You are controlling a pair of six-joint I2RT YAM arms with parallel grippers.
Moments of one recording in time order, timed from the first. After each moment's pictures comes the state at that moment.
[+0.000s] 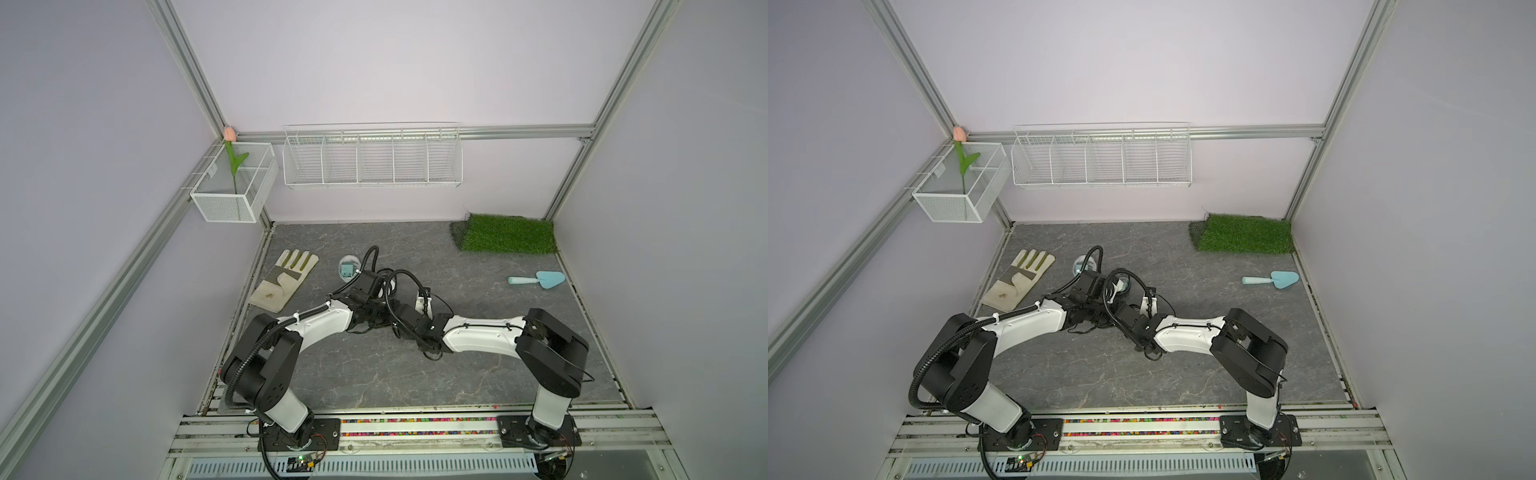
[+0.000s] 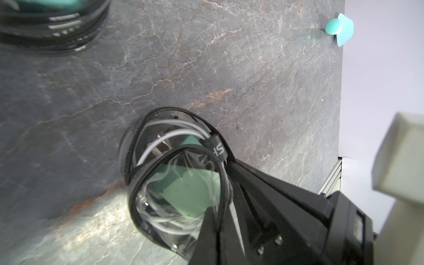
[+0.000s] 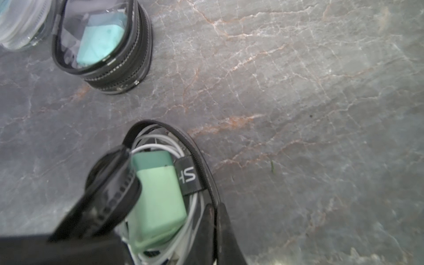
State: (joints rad) left arm -0.62 1.60 0.88 -0.19 0.47 -0.63; right arm 1.04 1.82 1.06 -0.33 0.52 0.99
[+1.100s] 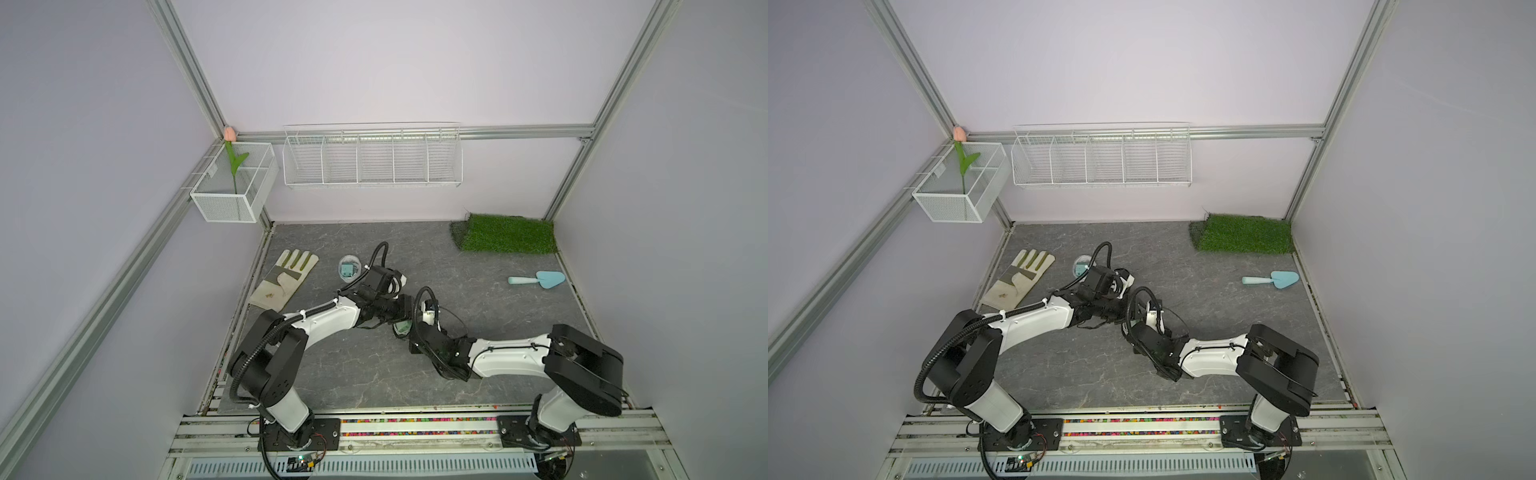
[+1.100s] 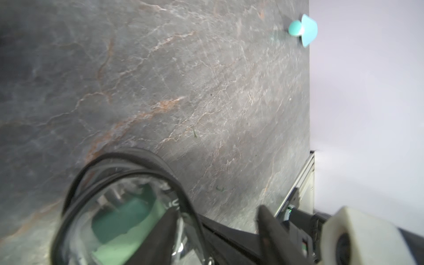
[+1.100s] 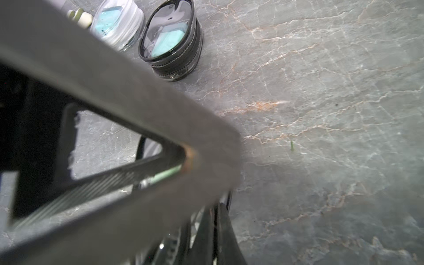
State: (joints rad) left arm -0.67 1.64 0.95 -0.14 0.53 -0.70; right arm 1.10 1.63 0.73 0.10 0.50 0.87
